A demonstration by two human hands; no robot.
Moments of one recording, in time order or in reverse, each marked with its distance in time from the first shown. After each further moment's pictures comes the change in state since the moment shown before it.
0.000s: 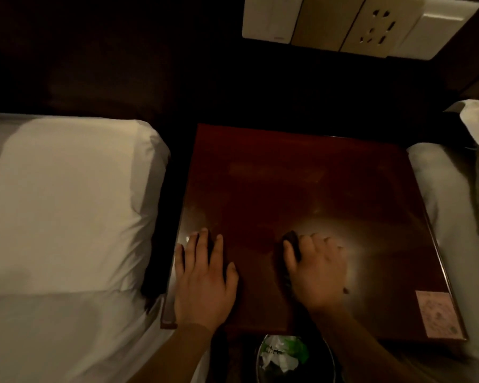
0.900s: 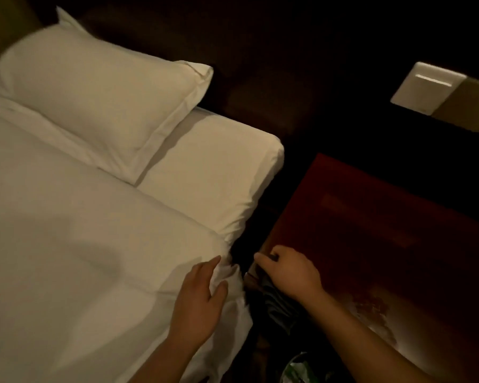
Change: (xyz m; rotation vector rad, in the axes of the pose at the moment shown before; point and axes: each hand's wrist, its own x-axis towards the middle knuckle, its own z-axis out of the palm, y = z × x) left_hand -0.161 -0.065 -0.100 -0.610 0.138 -0.597; right_hand -0.038 -0.162 -0.055 0.340 -0.708 -0.374
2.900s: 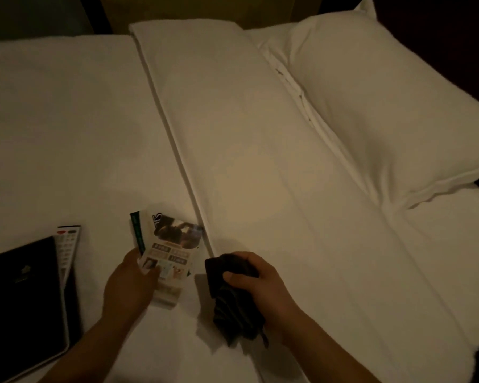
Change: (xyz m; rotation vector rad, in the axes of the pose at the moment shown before) left_hand -0.096 -0.402 -0.352 -0.214 0.543 -0.856; right_hand -0.083 -0.446 0.290 0.632 -0.818 -0.157
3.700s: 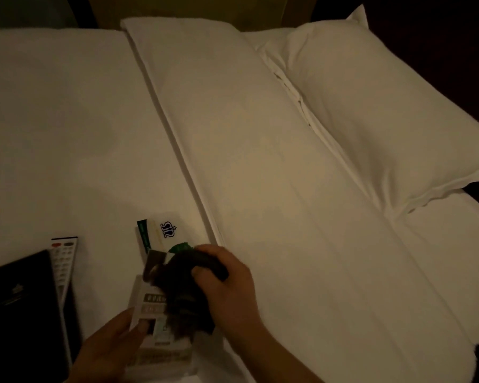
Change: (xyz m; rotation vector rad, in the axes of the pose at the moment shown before) left_hand -0.048 -0.010 -0.056 -0.386 -0.201 -0.191; right_hand 0.014 -0.011 0.098 -0.202 0.133 -0.375
